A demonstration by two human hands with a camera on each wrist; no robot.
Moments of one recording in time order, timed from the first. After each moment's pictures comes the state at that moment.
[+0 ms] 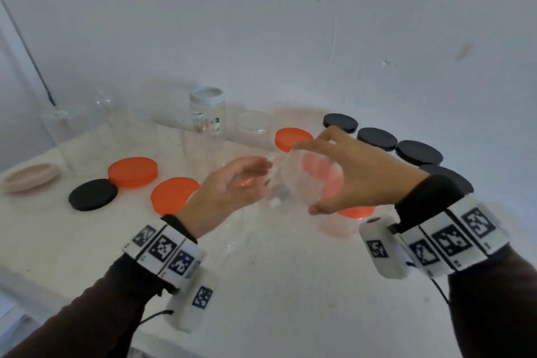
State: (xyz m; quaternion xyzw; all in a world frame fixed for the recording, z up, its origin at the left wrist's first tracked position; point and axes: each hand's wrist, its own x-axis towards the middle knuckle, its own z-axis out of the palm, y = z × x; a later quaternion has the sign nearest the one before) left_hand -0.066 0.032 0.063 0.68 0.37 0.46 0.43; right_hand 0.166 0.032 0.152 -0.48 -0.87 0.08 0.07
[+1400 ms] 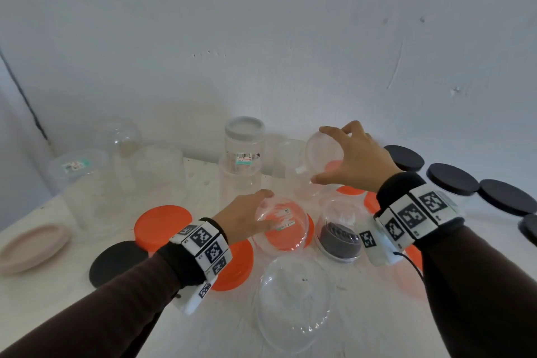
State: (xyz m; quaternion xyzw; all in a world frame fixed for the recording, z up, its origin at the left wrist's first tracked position) left_hand -0.175 0.193 0.026 0.77 0.50 0.19 0.33; right_hand 0.043 0.189 0.141 -0.65 -0.75 0.01 0.13
